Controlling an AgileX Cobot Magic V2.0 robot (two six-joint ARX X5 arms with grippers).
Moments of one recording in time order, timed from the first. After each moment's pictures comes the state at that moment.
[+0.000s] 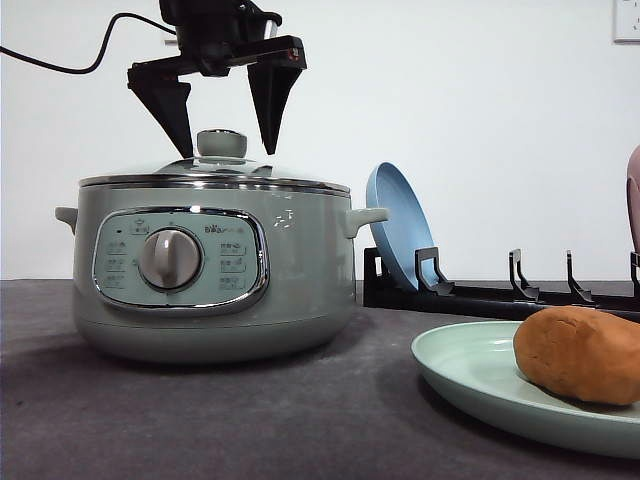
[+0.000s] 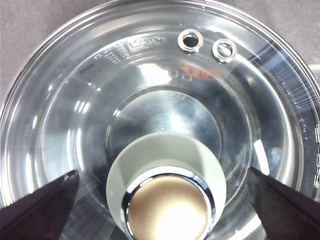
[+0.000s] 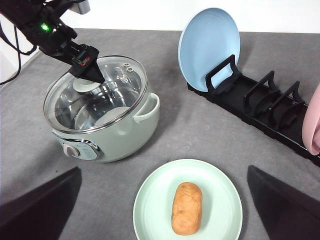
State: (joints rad) left_arx -0.50 2.08 2.27 -1.42 -0.05 -0.07; right_arx 0.42 0.61 1.29 -1.11 -0.08 0.24
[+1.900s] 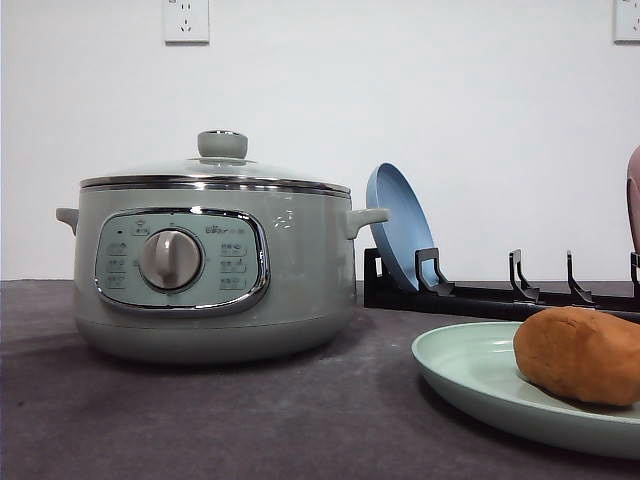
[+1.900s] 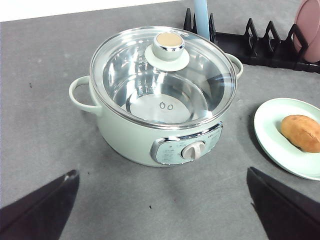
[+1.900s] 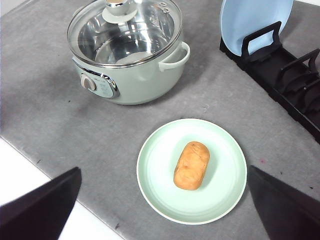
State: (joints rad) left_arx -0.52 0.53 1.02 -0.99 -0.05 -0.12; right_arx 0.42 0.61 1.28 -1.27 -0.21 0.02
